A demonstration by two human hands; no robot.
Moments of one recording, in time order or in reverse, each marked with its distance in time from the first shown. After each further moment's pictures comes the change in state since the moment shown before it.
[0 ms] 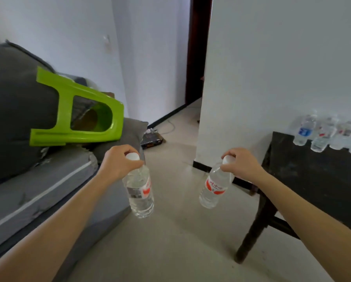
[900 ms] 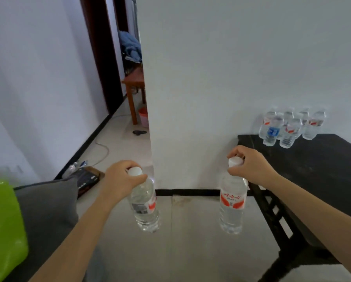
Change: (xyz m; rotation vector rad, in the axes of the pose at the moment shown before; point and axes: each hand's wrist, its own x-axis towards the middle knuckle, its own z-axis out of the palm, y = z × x) left_hand 0.466 -0.044 0.192 -0.205 -0.453 0.263; right_hand 0.354 0.035 0.020 0.066 0.321 0.418
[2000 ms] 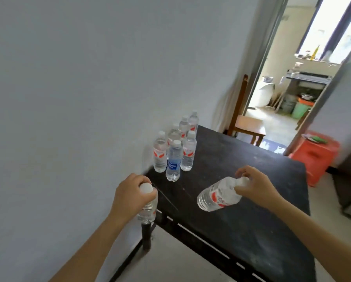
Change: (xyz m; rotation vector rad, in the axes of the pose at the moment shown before) left_hand 0.465 0.175 0.440 -0.134 -0.795 0.651; right_hand 0.267 0.234 -0.130 -0.109 0.684 0.857
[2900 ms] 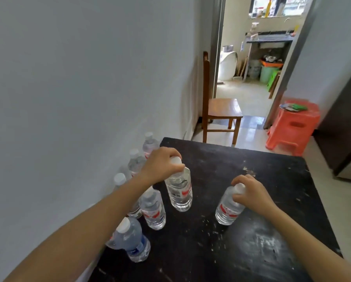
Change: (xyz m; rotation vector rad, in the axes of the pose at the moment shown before) left_hand 0.358 0.134 0.213 0.091 -0.470 0.352; right_hand 0.261 0.151 -0.013 -0.065 0.017 0.250
